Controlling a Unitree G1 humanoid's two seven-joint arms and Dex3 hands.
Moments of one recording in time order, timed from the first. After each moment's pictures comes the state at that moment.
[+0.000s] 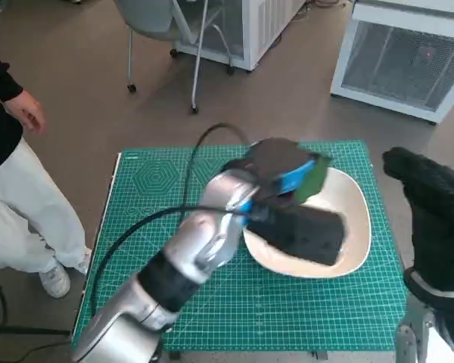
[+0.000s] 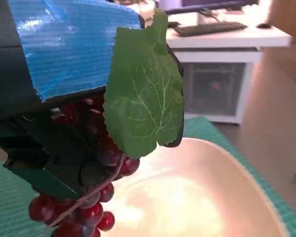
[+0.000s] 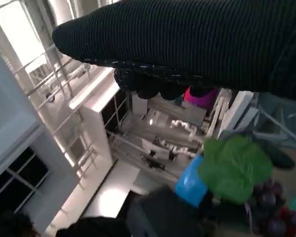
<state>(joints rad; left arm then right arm) -1.17 0.08 -0.53 0.59 0.74 0.16 -0.42 -0.36 -0.18 -0.23 0.05 0.32 -0.58 0.33</state>
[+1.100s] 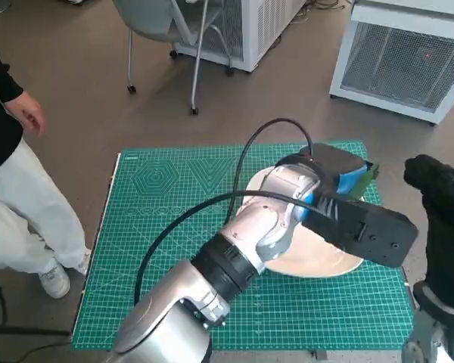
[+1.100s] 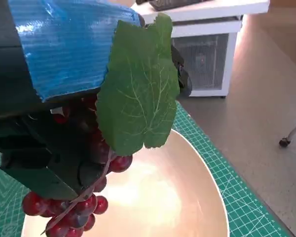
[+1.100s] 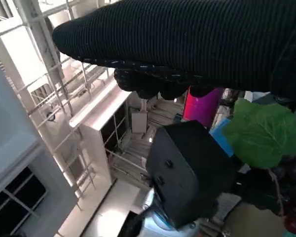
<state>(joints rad) -1.39 -0.11 -0.57 1.01 0.70 0.10 -0.34 -0.29 -0.18 -0.24 -0.06 0.29 -0.55 0.25</state>
